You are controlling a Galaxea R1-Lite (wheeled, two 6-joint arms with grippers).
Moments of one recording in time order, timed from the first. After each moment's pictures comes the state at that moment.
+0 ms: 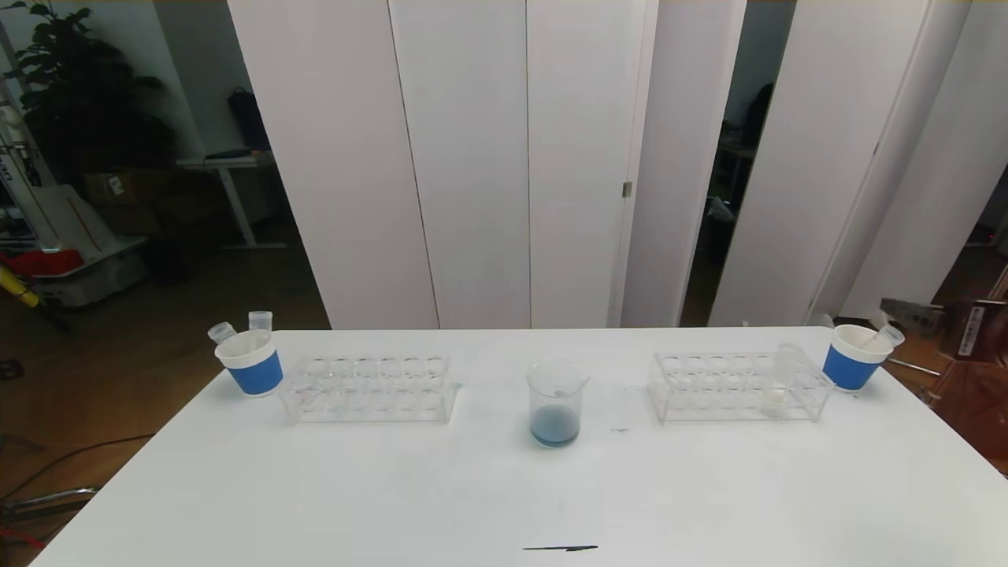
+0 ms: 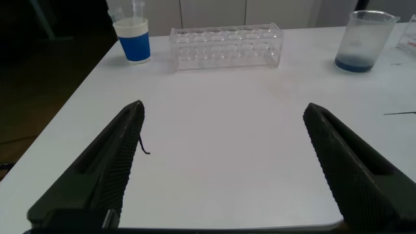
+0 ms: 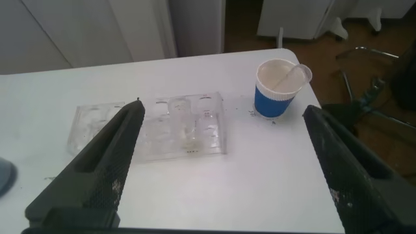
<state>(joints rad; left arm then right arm) 0.00 0.00 0.00 0.00 -0.02 0.02 -0.10 1.44 -0.72 -0.41 -0.02 0.06</state>
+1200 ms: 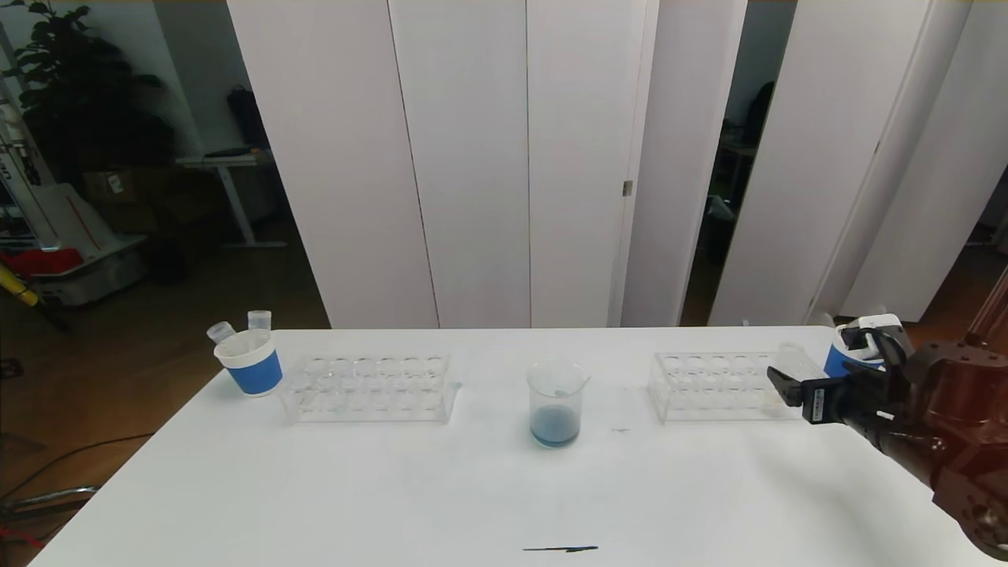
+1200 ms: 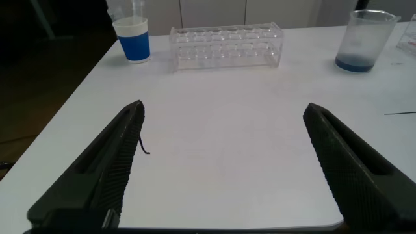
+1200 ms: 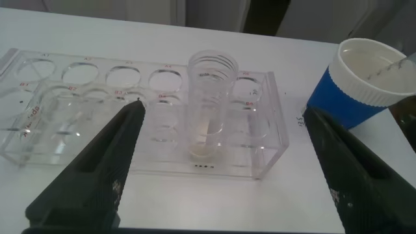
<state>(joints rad) 0.00 0.00 0.00 0.00 -0.02 0.02 -0.02 2.02 -0.46 -1.30 -0.02 -0.09</state>
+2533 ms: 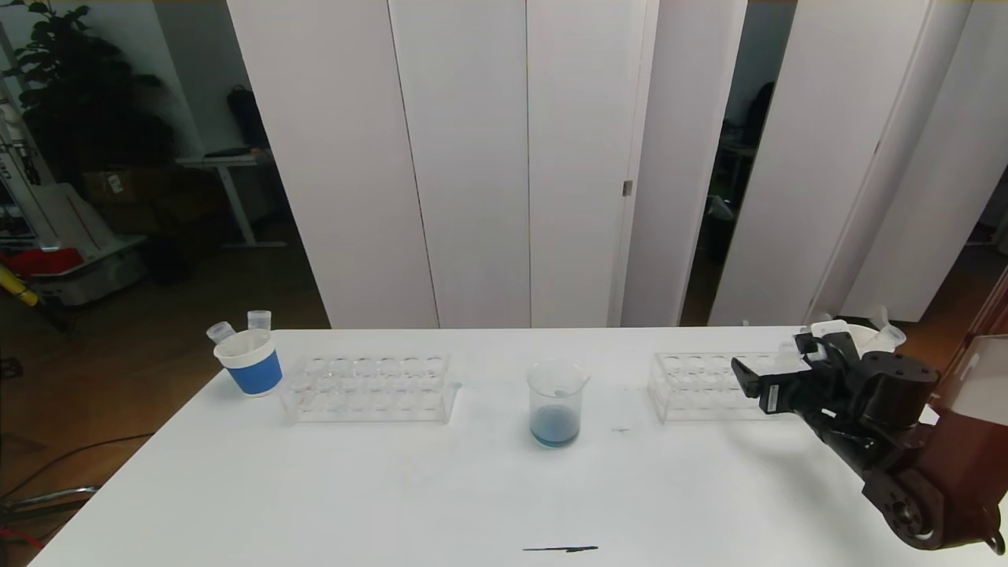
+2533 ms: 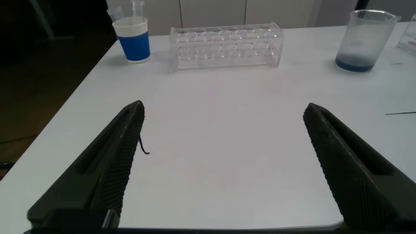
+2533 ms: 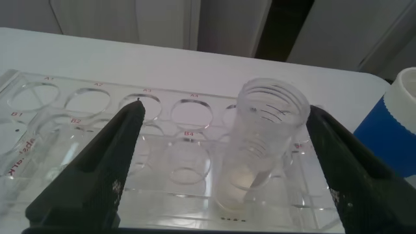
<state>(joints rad) 0.00 0.00 0.00 0.00 -0.02 0.02 0.03 2.25 -0.57 -1.54 -0.02 -0.09</state>
